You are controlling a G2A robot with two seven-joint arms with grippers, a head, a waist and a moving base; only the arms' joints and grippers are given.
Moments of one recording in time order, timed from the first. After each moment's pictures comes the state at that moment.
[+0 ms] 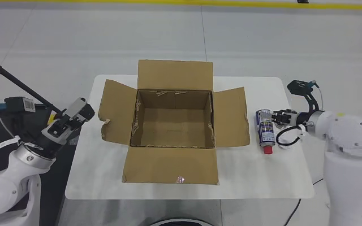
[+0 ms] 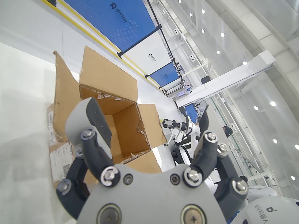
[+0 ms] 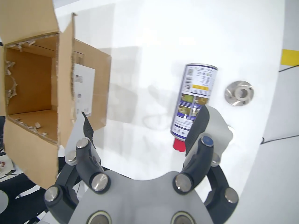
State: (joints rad) left arm 1.62 -1.15 -2.02 -2.19 -0.19 -0.06 -0.67; right arm -0.96 -1.08 1.68 -1.74 -0.73 0.00 1.45
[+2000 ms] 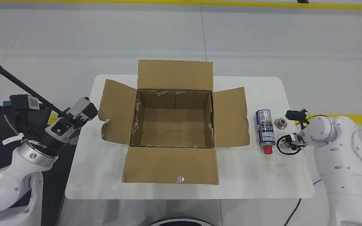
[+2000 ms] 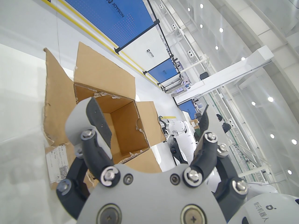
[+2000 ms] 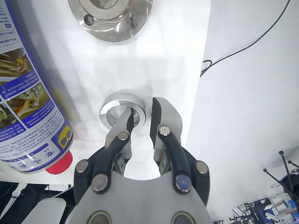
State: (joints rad) left arm 1.60 -1.15 -2.00 -2.17 -0.19 -0.06 -0.68; right arm -0.80 -1.03 1.45 -1.12 -1.07 -0.07 1.45
